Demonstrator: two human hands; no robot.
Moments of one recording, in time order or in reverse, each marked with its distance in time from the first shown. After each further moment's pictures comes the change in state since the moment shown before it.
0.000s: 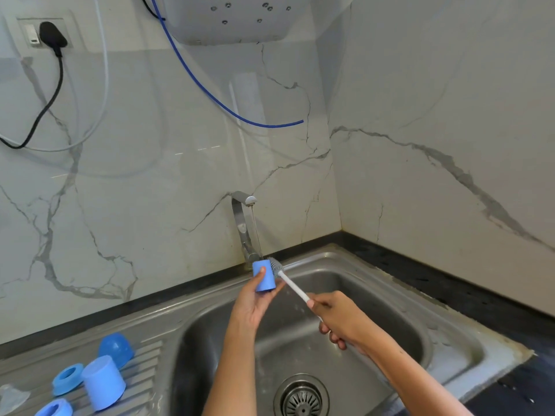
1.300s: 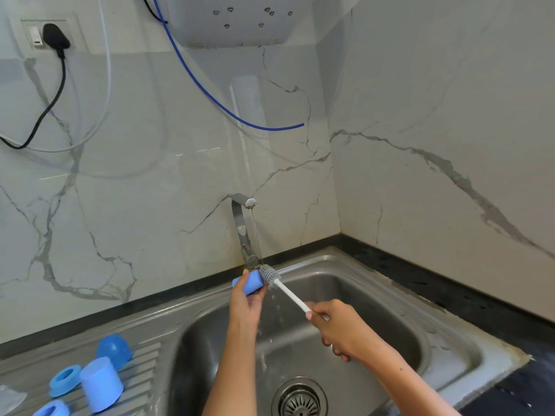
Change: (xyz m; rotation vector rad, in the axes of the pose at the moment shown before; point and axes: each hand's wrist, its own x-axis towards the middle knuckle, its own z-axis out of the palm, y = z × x) left_hand 0.001 0.002 0.000 -0.167 0.194 0.137; right_hand -0.012 0.001 0.004 -0.101 0.042 -0.026
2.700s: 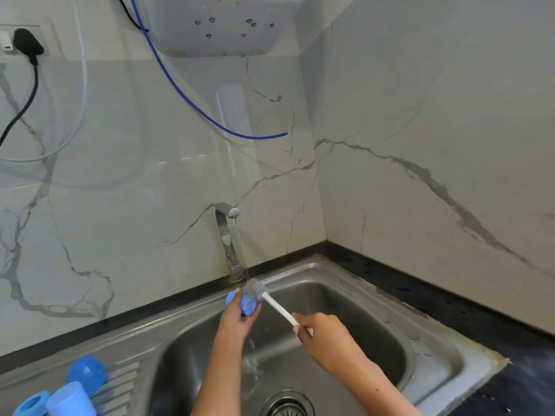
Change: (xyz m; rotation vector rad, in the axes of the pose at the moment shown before) left_hand 0.016 -0.010 -0.007 0.250 0.079 -0.129; right_hand 0.010 0.010 0.009 -0.339 0.109 -0.069
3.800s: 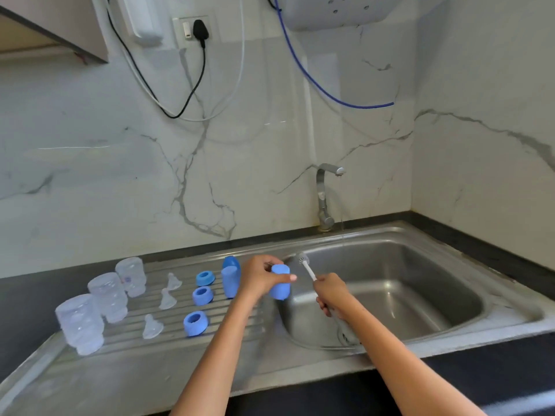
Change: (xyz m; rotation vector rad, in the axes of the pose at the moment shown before) left_hand -0.186 0.107 -0.116 1.295 0.055 0.579; right_hand -0.033 -0.115 0.097 0.460 -0.234 0.236
